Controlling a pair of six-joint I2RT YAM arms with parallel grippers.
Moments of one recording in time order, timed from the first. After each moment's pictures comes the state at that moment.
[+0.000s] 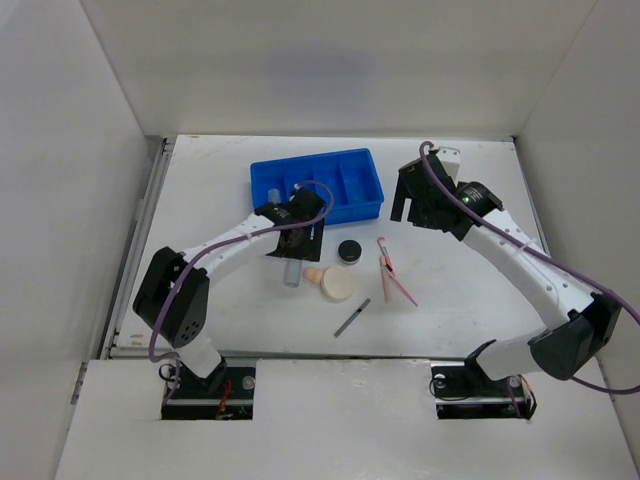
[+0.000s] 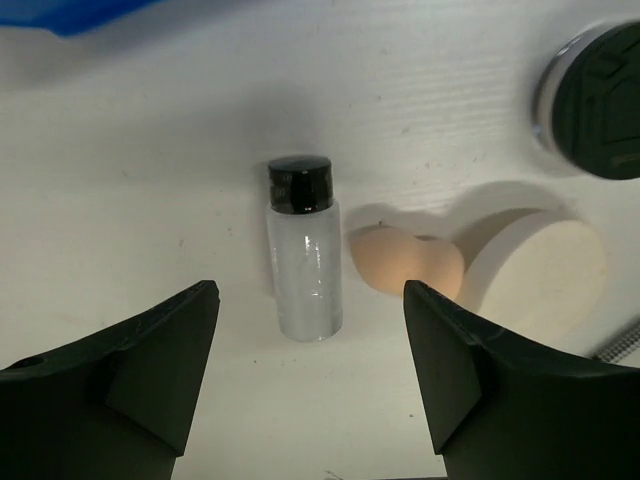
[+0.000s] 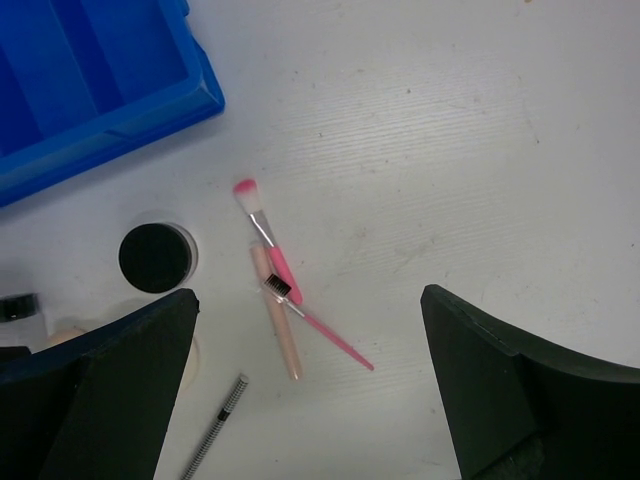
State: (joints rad) left arm -0.66 1.61 1.22 -0.75 -0.25 -0.46; right arm 0.60 1.39 1.46 -0.99 0.55 0.64
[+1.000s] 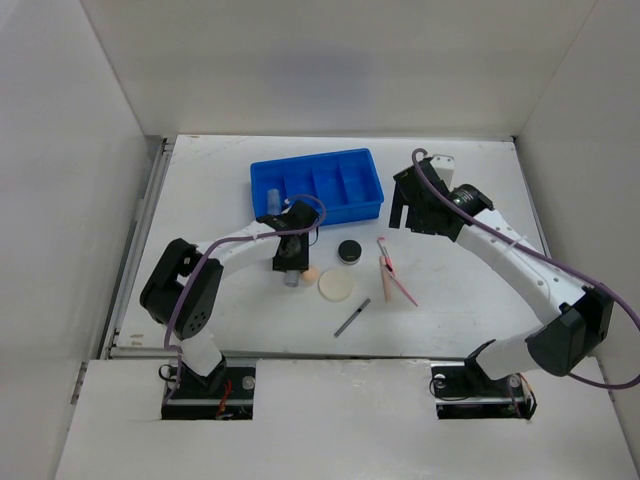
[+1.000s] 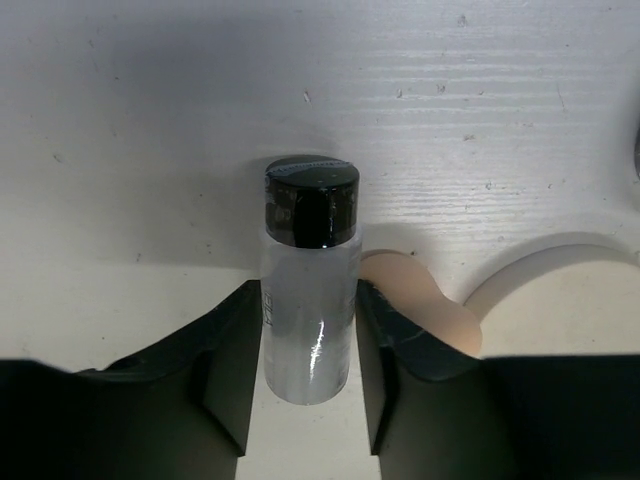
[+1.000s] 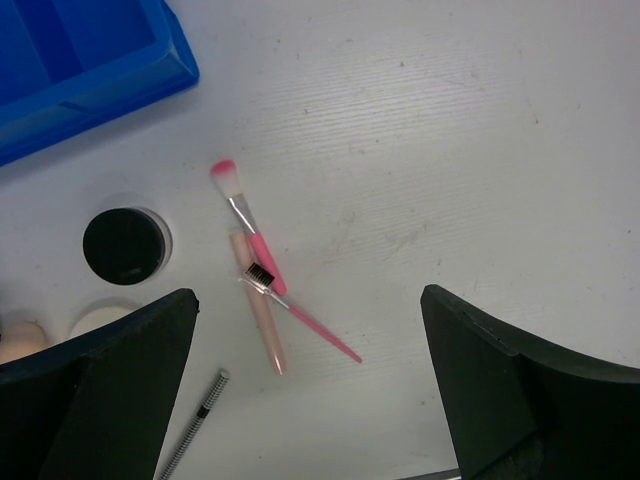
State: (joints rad) left arm -0.62 1.69 1.05 -0.59 -0.19 -0.57; right arm 0.60 1.42 1.41 -0.99 0.54 0.64
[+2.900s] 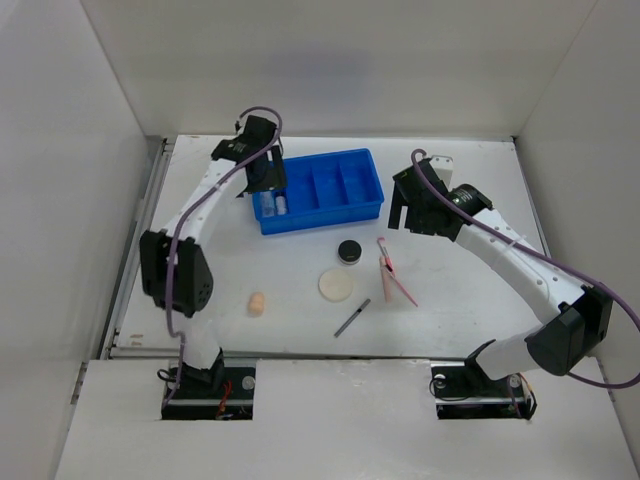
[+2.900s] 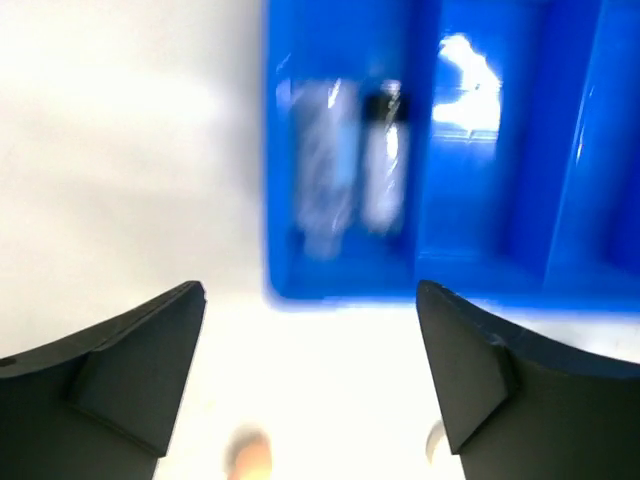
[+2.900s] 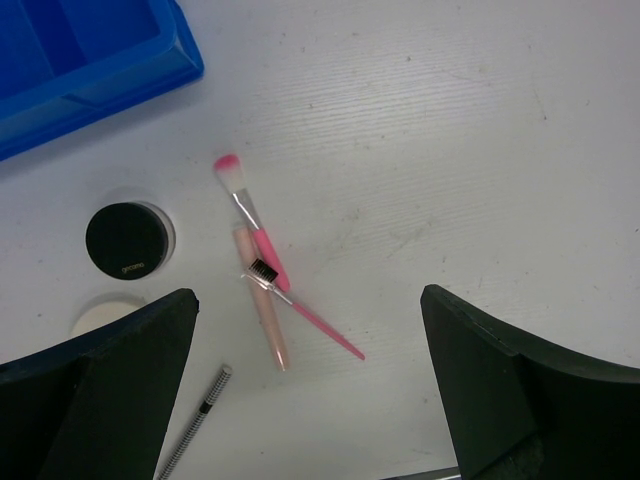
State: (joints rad) left arm -0.33 1.89 1.79 -0.92 -0.29 -0.45; right arm 0.60 1.42 1.41 -0.99 0.52 0.64
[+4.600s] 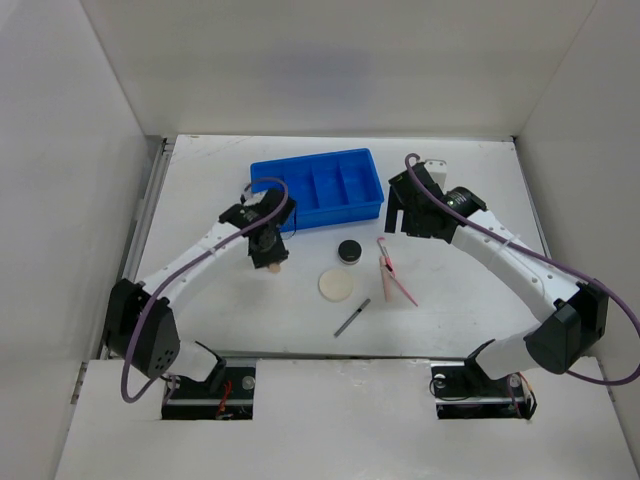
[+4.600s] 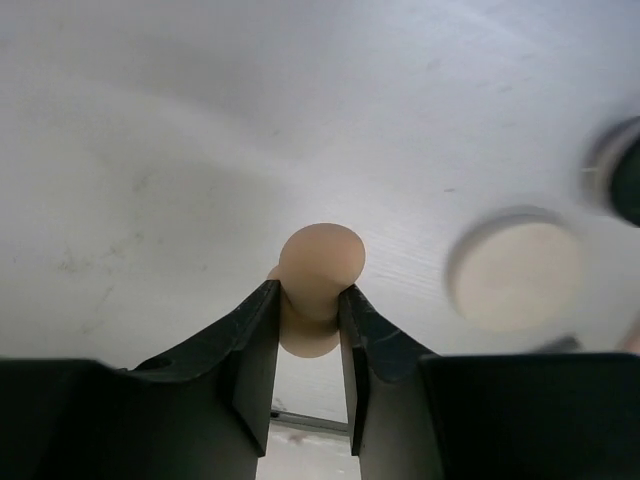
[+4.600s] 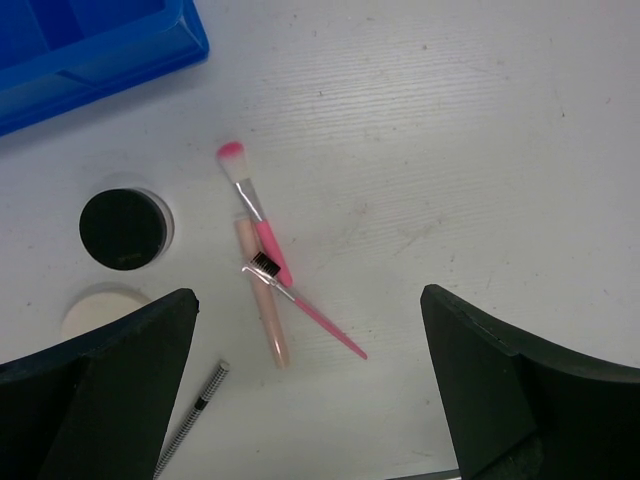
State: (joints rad) left arm -0.58 1.42 1.08 -0.95 -0.28 -0.87; right arm 0.61 1.43 1.37 -0.96 0.50 0.63
